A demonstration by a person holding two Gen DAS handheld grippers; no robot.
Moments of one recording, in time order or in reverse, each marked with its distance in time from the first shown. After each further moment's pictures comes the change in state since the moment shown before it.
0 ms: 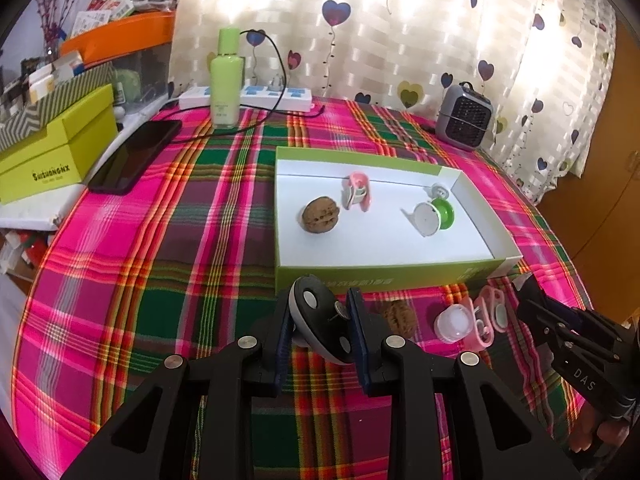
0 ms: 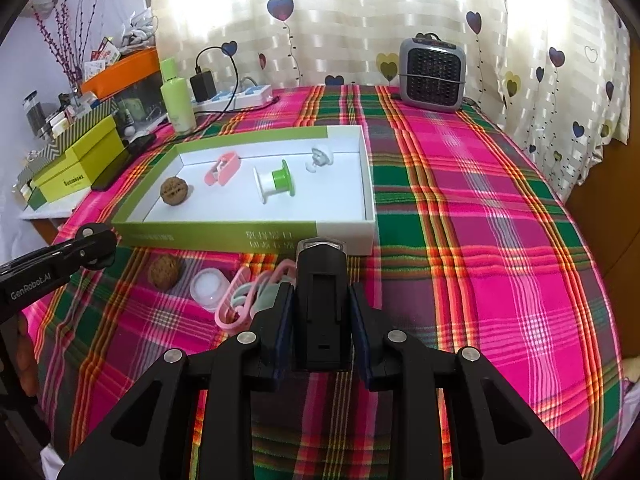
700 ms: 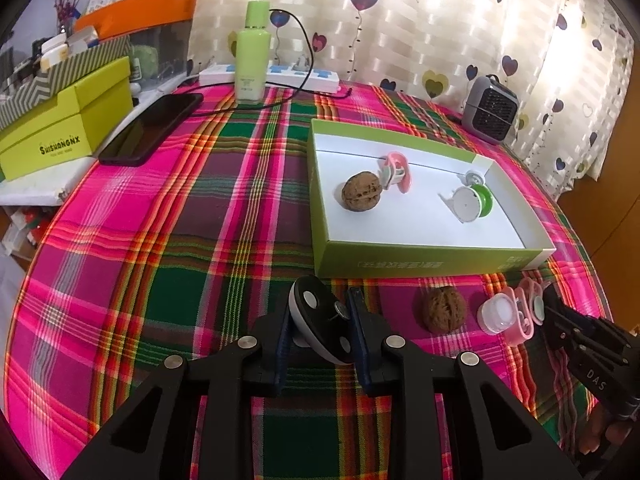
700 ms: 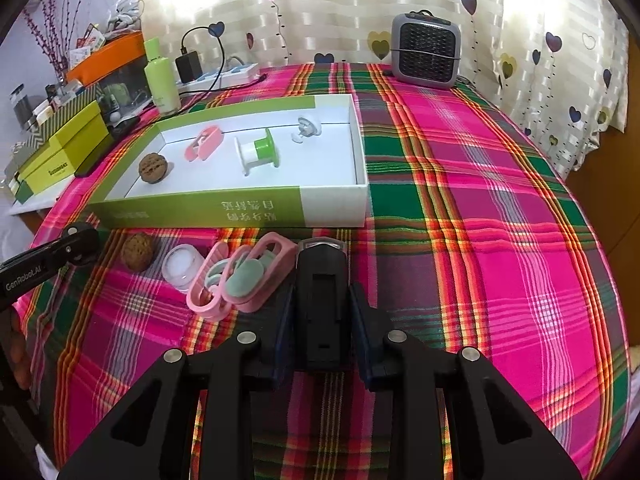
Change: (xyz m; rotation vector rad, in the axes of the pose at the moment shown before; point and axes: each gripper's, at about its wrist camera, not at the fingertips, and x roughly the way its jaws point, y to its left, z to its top) left arm 0.018 0.022 -0.013 -0.043 0.034 0.041; right arm 0.019 -0.004 -0.012 0.010 0.058 -0.033
